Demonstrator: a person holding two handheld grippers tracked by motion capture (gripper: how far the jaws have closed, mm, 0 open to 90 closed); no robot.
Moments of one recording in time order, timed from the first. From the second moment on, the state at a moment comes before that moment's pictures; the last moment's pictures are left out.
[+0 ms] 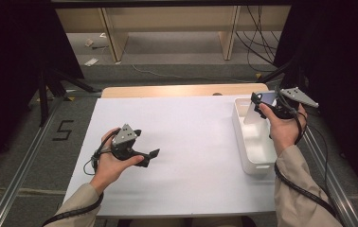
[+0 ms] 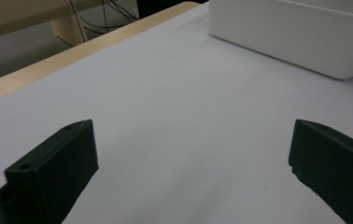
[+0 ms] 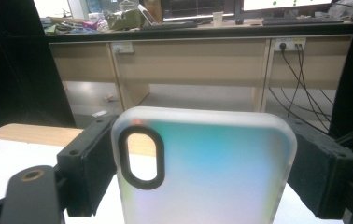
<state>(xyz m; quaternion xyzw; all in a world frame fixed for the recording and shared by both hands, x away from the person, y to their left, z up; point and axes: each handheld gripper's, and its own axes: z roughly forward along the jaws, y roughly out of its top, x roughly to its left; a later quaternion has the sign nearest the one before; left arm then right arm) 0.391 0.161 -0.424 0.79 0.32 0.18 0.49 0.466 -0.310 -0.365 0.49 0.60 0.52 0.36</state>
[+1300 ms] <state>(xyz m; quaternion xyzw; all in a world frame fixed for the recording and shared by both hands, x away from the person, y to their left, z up) 0.391 0.162 -0.424 0.79 0.32 0.18 0.49 0.479 -0.305 -0.366 0.48 0.62 0.51 0.37</state>
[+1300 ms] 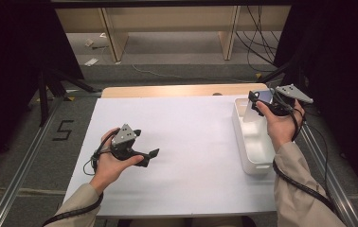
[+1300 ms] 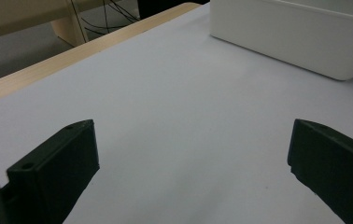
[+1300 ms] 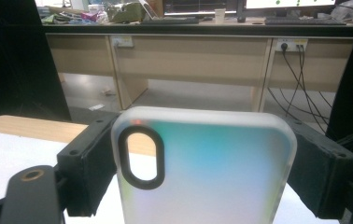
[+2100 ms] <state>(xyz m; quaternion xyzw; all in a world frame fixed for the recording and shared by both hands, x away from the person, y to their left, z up) 0.390 0.162 -0.424 0.79 0.32 0.18 0.49 0.488 -0.301 -0.365 0.48 0.62 0.50 0.37</state>
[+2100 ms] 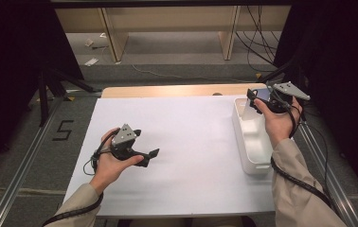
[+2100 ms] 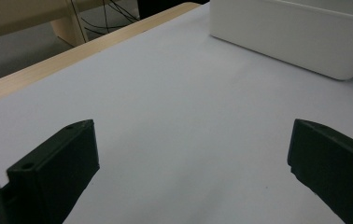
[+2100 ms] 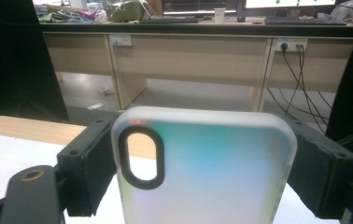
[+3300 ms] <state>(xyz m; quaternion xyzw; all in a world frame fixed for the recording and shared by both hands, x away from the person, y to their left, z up) 0.391 0.162 -0.424 0.79 0.32 0.19 0.49 0.499 -0.297 -0.363 0.48 0.62 0.50 0.37</state>
